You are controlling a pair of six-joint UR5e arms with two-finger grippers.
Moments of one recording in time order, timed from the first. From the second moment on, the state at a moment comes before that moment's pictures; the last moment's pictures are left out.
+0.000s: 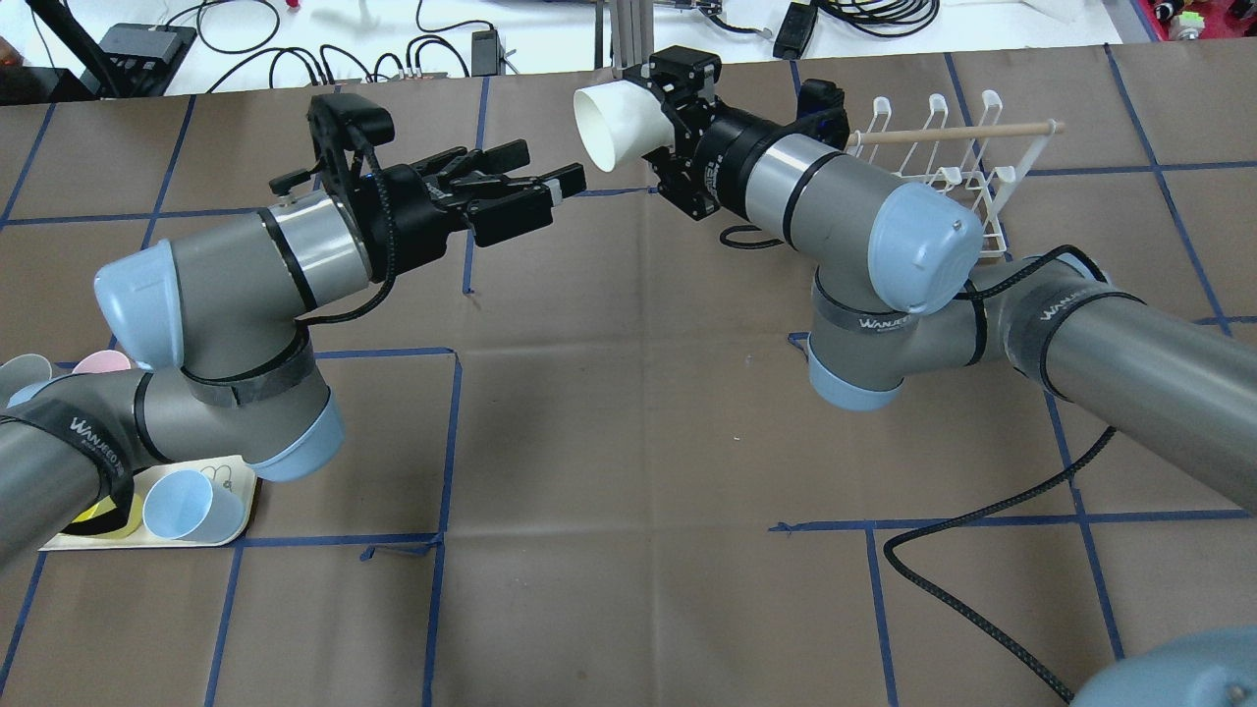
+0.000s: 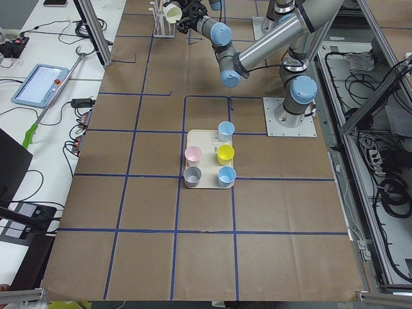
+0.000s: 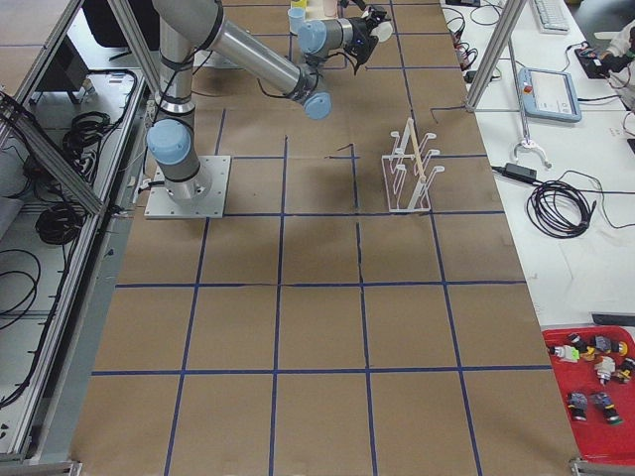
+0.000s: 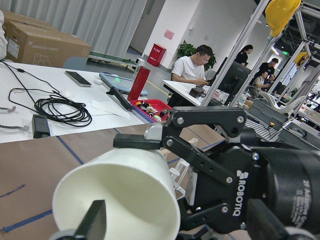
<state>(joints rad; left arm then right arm) -1.45 -1.71 -2.18 0.28 0.55 -0.05 1.69 -1.23 1.97 -3.55 -1.06 1.52</state>
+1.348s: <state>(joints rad) -1.50 -1.70 -1.79 -0.90 1.38 -0.06 1.45 -1.06 1.88 -3.83 -1.33 -0.03</state>
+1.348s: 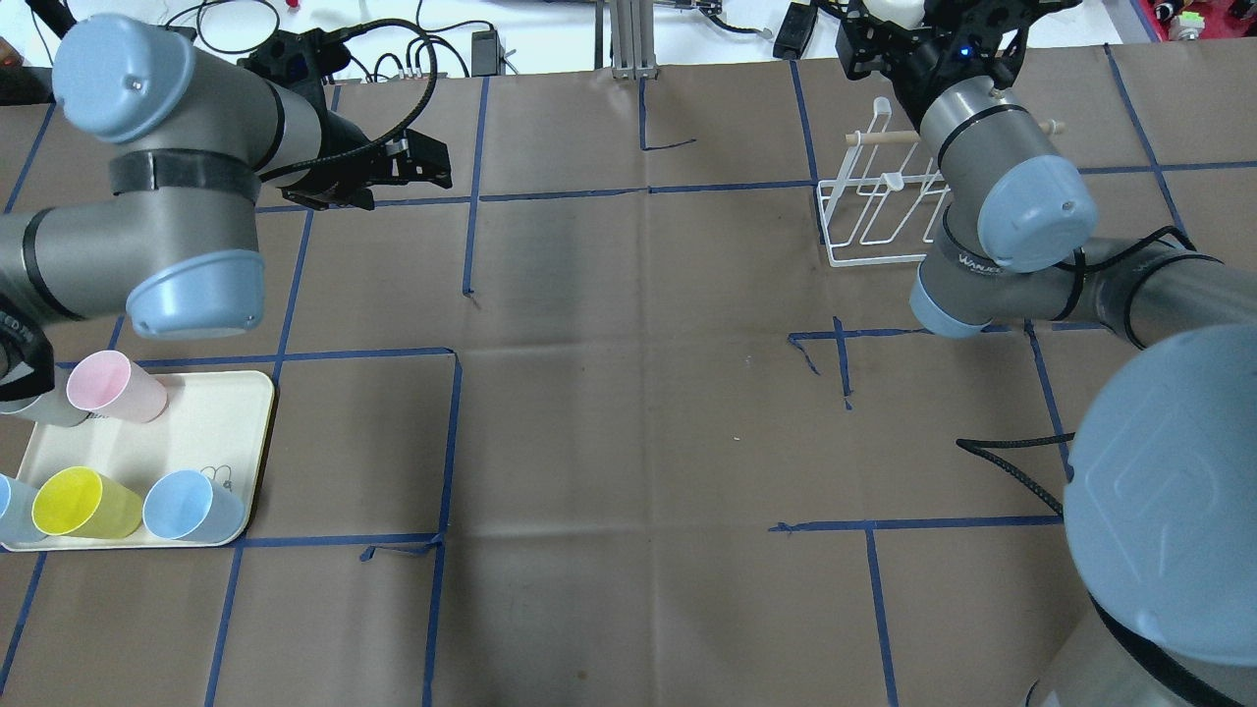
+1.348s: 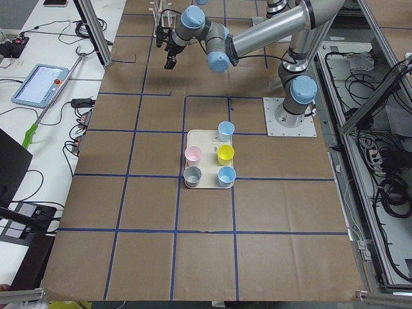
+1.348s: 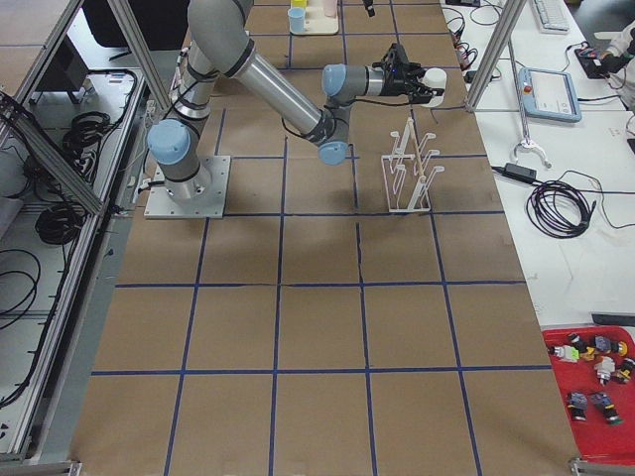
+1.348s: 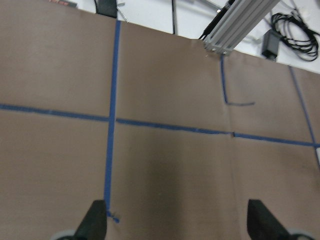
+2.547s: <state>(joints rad) -1.51 -1.59 -1.52 -1.61 1.60 0.08 1.42 -0.90 1.81 -3.87 -1.35 -0.10</state>
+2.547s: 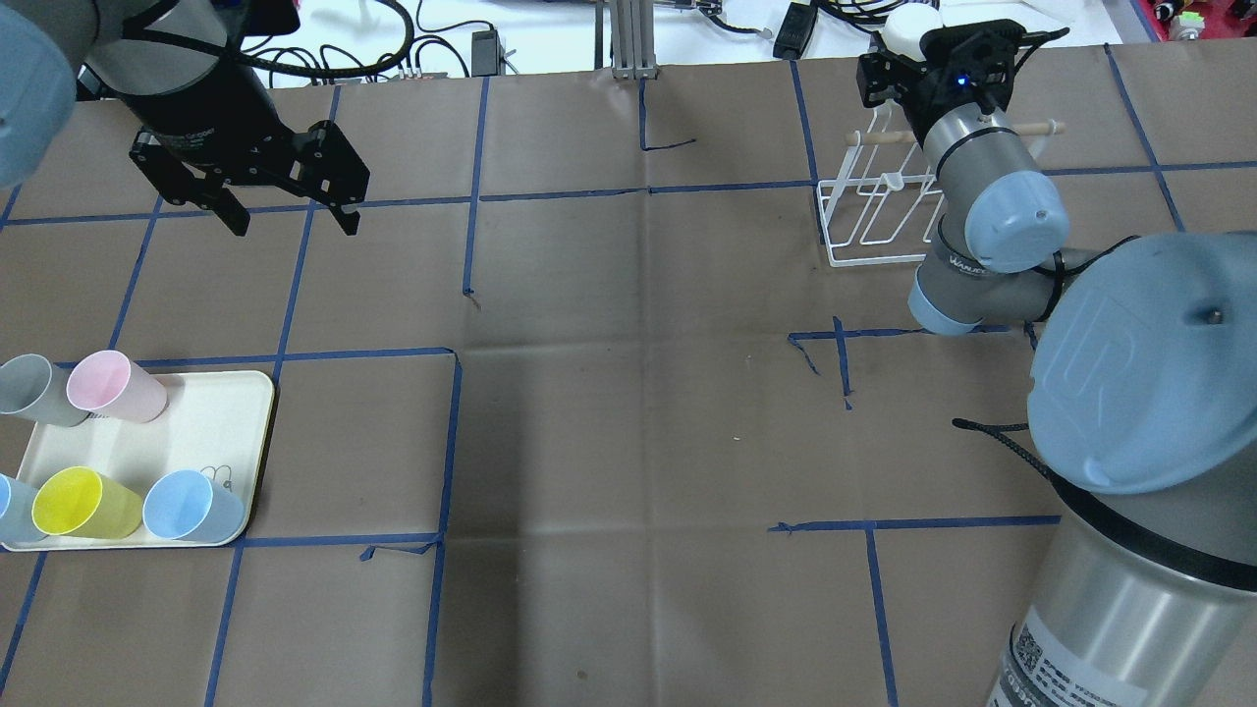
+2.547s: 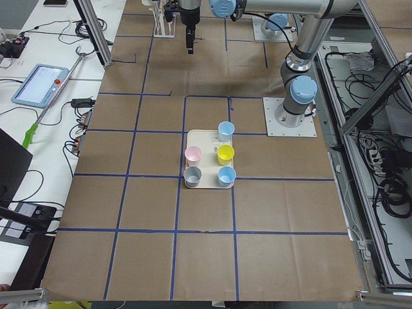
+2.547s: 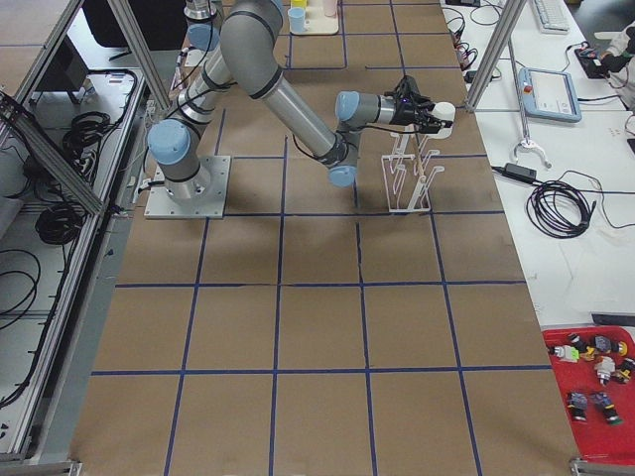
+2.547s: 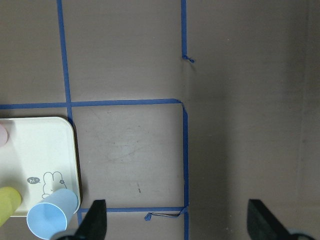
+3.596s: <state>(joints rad) -1.10 -1.37 -1.87 -1.60 1.61 0.44 1.43 -0.87 1.83 -3.89 -1.35 -0.10</state>
